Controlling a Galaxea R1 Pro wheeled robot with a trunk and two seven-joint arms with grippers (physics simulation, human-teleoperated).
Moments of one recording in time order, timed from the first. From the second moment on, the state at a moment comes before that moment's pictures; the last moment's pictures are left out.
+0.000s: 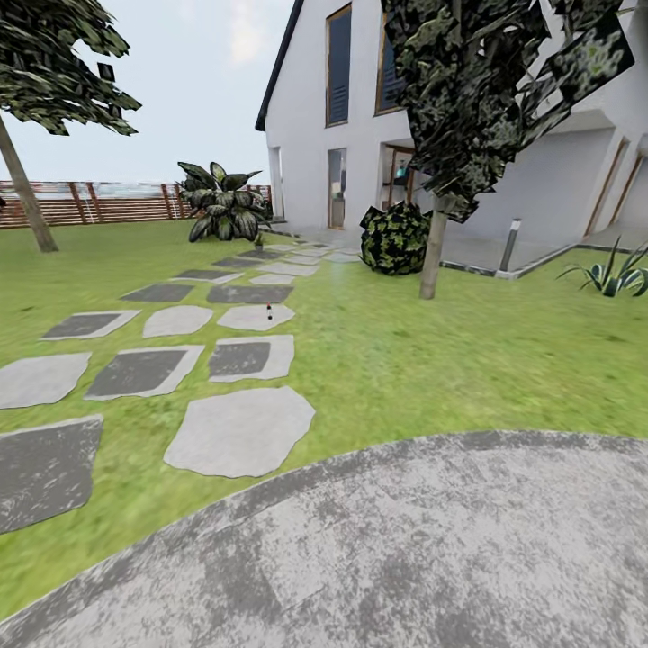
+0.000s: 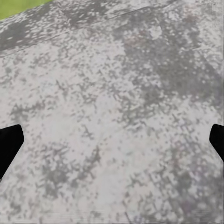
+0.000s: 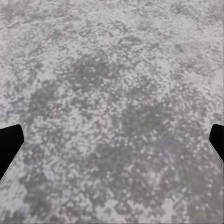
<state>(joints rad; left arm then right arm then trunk) -0.21 0.10 0.15 -0.35 0.04 -0.27 0.00 -0.07 -0.06 0.00 -0.54 0.01 -0.34 0.00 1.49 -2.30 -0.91</state>
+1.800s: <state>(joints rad) -0.21 0.10 0.15 -0.35 0.04 -0.27 0.00 -0.07 -0.06 0.00 -0.54 0.01 -0.34 0.00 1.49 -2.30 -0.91</state>
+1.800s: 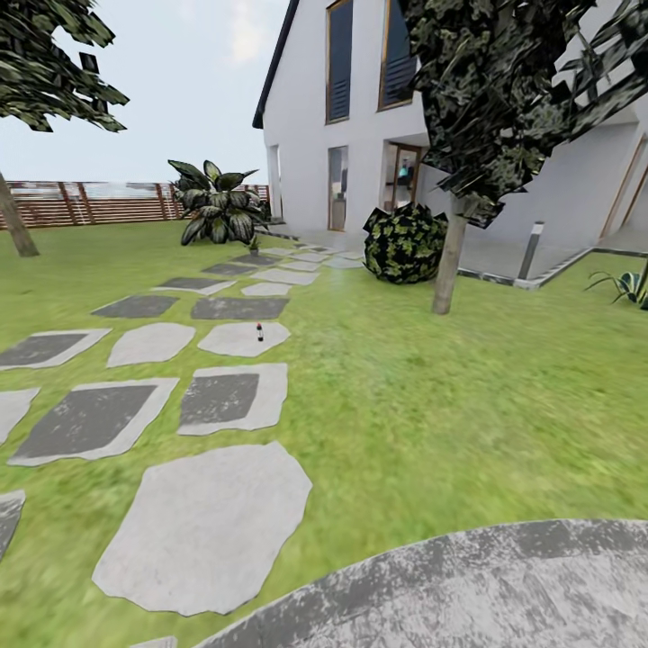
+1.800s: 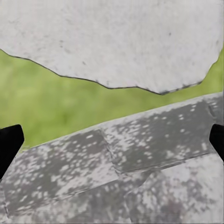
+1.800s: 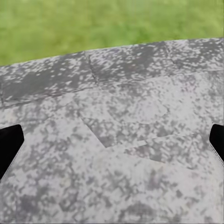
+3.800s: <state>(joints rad) -0.21 0.10 0.15 -0.35 0.04 -0.27 0.00 -0.07 -0.05 0.00 -0.54 0.01 -0.34 0.00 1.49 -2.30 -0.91</state>
